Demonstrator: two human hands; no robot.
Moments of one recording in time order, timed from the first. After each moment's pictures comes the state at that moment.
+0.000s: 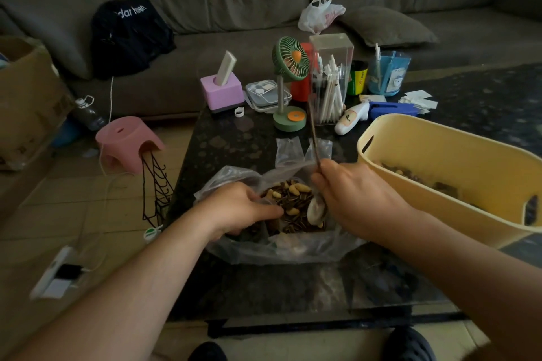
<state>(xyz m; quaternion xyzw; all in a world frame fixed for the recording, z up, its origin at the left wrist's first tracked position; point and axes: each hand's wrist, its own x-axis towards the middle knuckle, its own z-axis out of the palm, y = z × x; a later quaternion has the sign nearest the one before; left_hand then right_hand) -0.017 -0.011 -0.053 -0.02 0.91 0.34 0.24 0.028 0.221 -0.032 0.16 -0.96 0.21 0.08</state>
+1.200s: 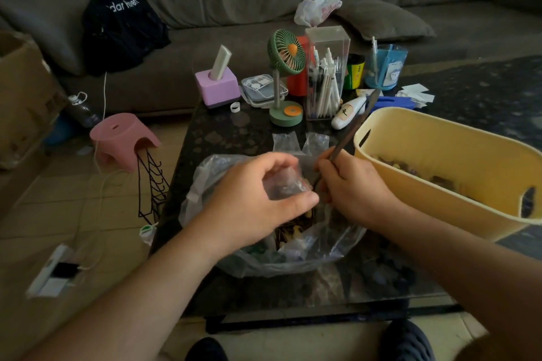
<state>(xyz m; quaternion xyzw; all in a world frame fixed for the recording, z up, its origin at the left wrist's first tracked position) 0.032 0.013 -0.014 0.18 0.89 0.42 0.05 0.025 0.220 -0.040 0.01 -0.91 0.42 0.04</state>
